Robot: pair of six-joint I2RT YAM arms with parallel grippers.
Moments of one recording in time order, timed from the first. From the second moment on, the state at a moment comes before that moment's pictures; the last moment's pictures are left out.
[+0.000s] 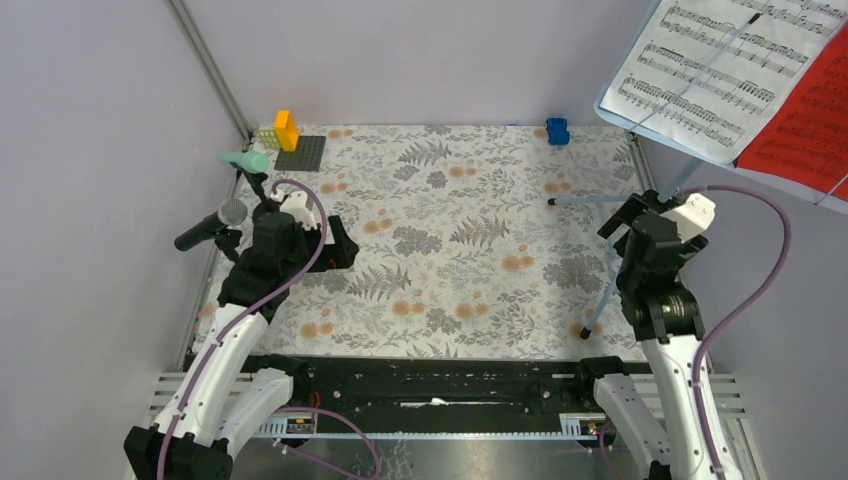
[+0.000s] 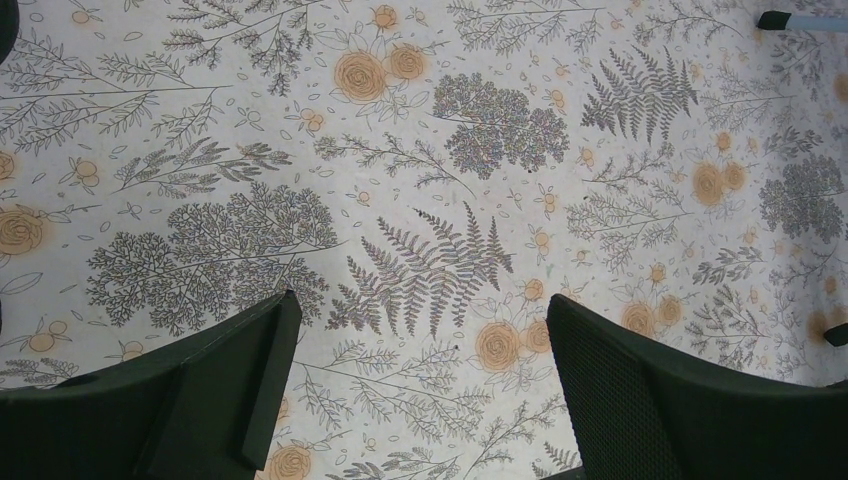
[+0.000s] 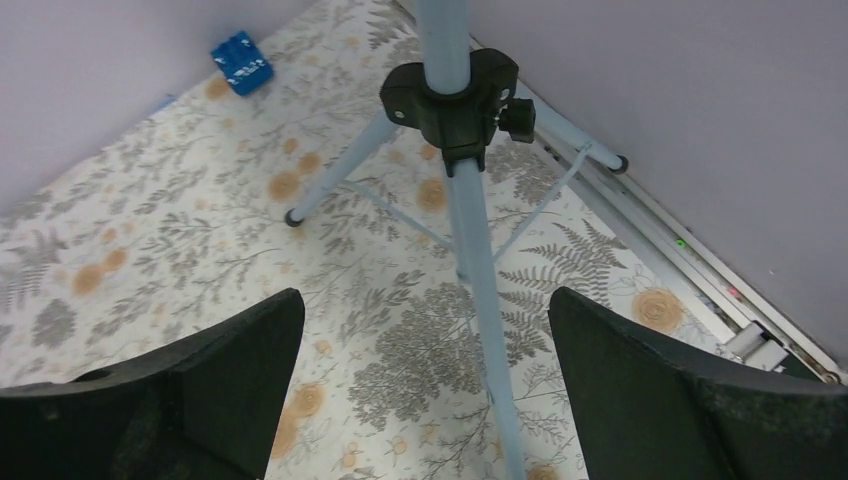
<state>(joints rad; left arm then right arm) -0.23 0.81 0.76 -0.52 0.13 -0.34 0.09 0.65 0.89 -0.61 0.57 0.43</state>
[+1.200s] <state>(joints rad) -0.24 0.85 0.76 -0.52 0.18 -0.32 -0.07 1.08 0.70 -0.16 0.60 0.33</state>
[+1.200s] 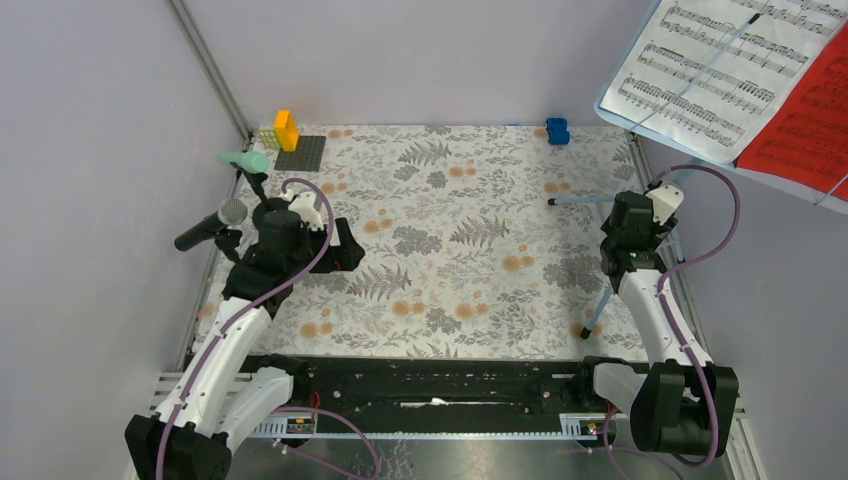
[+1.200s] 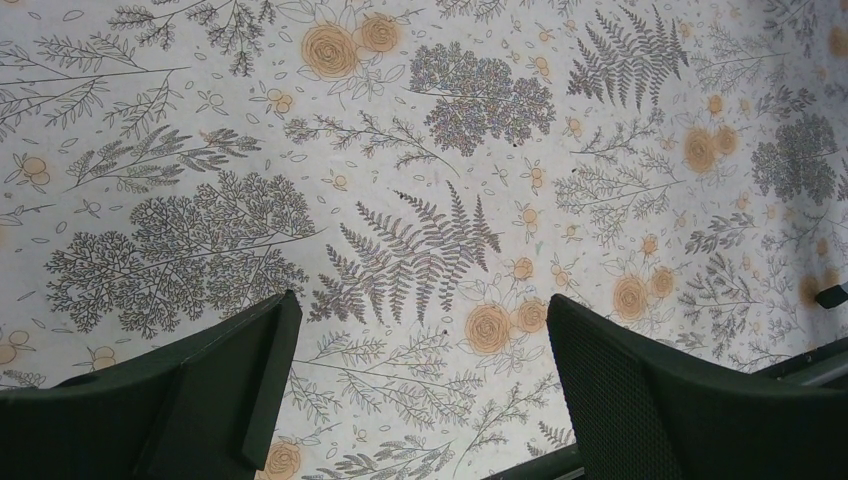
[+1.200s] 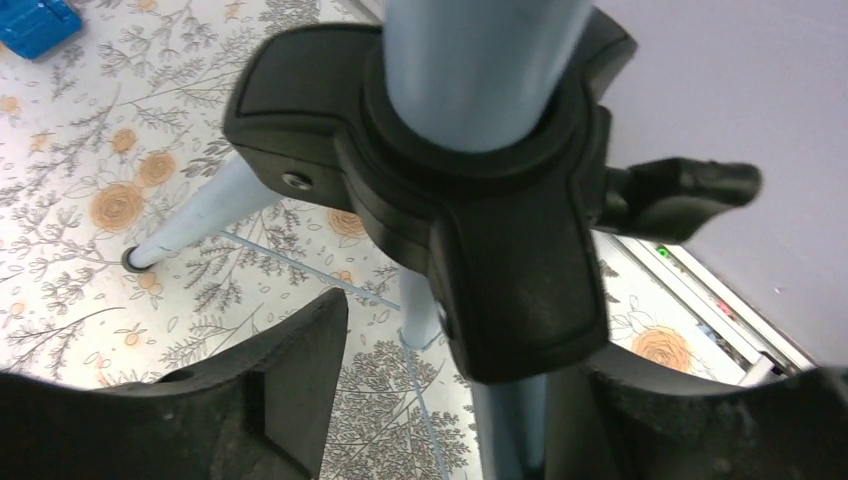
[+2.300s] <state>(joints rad) -0.25 0.88 0.76 -0.52 0.20 -0.32 0.16 1.05 0.64 0.04 0.40 0.08</state>
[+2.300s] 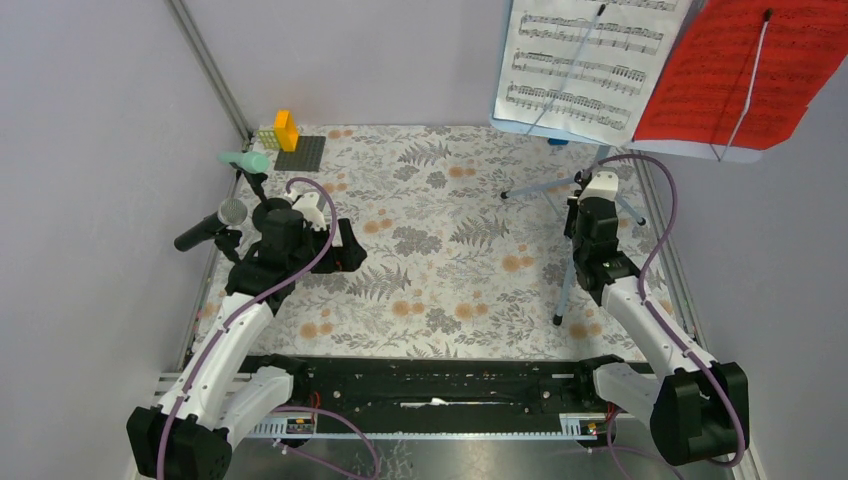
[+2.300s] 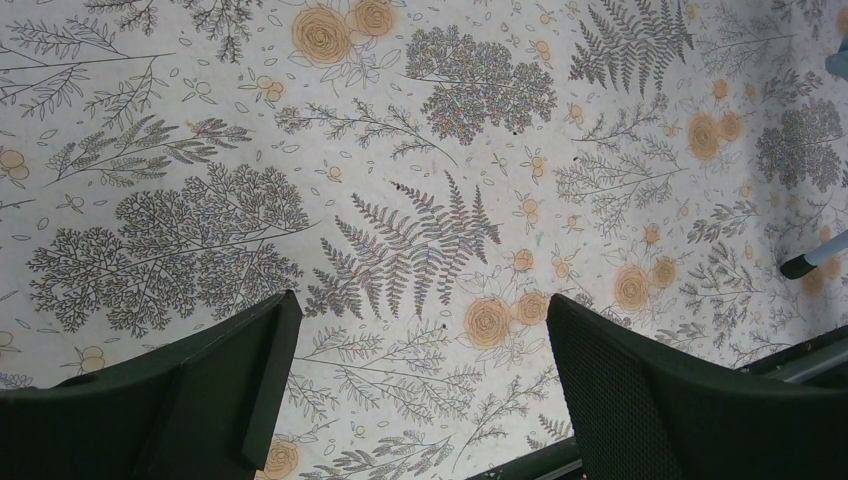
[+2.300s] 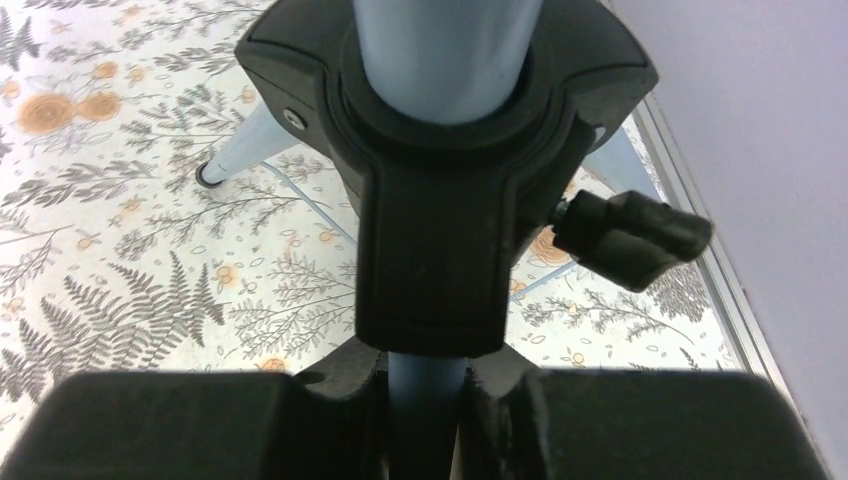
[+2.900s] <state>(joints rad) -0.25 0.88 0.76 -0.52 0.20 -0.32 0.26 1.12 0.68 0.06 0.33 0.15</state>
